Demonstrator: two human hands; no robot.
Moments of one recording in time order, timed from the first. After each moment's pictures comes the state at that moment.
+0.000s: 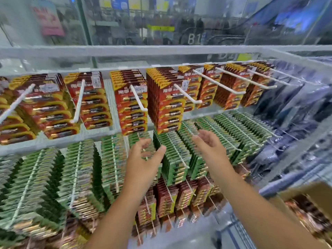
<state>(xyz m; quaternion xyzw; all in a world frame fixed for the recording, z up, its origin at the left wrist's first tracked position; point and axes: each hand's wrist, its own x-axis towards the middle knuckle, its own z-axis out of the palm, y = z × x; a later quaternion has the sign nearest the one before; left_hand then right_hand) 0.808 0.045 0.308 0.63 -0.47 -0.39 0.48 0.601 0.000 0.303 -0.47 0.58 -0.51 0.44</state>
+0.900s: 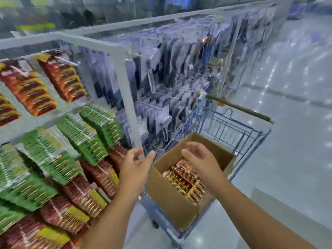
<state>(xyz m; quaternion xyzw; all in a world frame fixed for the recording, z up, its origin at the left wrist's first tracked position) 0.297 0.126 0.269 0.54 -0.59 -0.49 0.34 0.114 0.220 0.259 -0.32 0.67 -0.57 0.35</state>
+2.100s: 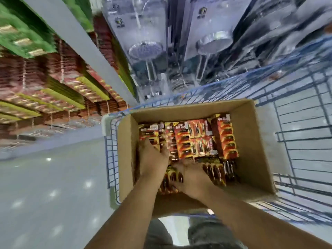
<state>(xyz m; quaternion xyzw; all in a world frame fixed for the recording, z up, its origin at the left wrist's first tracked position) 0.054 0.069 -0.042 0.86 -0.35 -0.35 0.10 -0.096 0.100 -0.070 -0.75 0.50 0.15 0.41</state>
